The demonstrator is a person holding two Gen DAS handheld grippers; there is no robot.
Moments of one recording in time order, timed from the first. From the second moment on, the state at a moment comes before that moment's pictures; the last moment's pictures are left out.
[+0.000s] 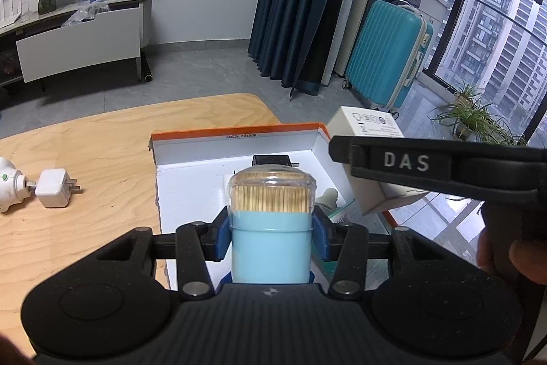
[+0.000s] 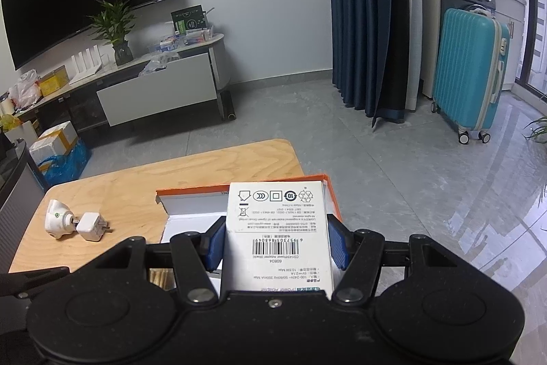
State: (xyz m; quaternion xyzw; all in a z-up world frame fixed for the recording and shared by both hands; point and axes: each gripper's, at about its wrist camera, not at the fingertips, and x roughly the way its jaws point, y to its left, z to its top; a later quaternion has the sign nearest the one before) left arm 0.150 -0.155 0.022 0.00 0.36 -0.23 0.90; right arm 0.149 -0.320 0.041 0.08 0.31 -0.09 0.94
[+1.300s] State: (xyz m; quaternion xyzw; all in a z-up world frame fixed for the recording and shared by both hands) left arm 0.162 -0.145 0.021 -0.05 0.38 -0.23 0.89; right arm 0.125 -0.328 0.058 0.10 0.24 -0.11 0.96
